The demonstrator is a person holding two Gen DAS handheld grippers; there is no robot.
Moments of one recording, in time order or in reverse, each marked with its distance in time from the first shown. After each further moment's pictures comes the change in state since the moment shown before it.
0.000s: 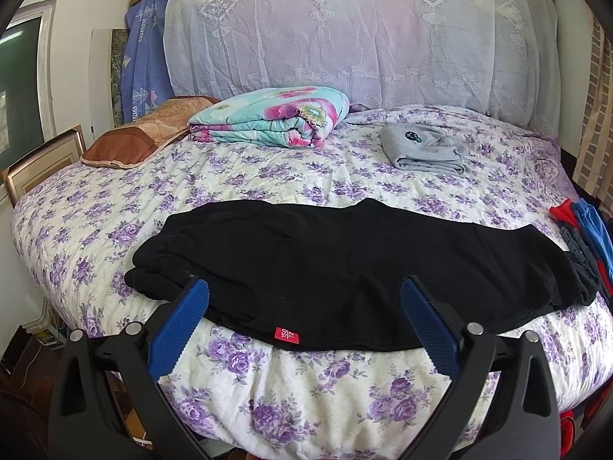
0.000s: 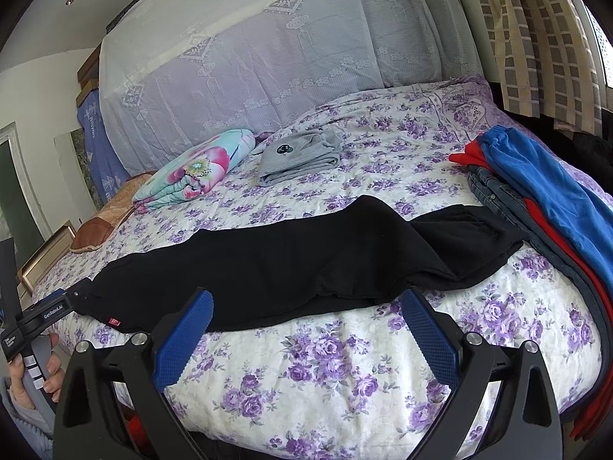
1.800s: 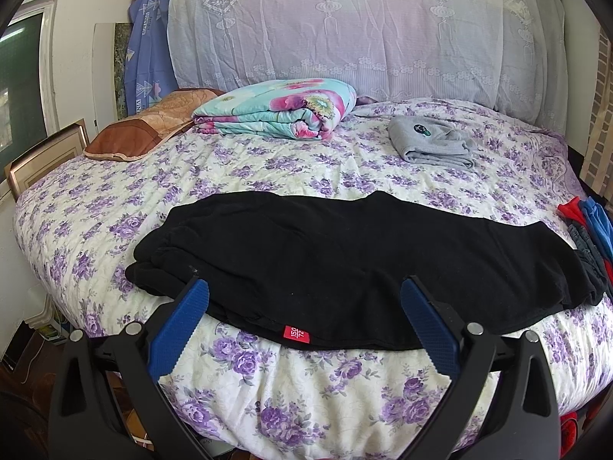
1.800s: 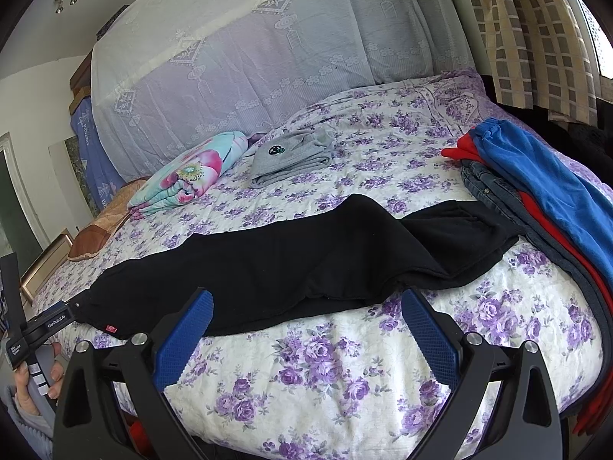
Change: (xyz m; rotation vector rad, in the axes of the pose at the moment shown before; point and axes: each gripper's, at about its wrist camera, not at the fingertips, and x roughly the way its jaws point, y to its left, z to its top) left arm 0.012 0.010 0.002 -0.005 0.028 0.014; right arm 0.001 -0.007 0.003 0.036 0.001 -0.013
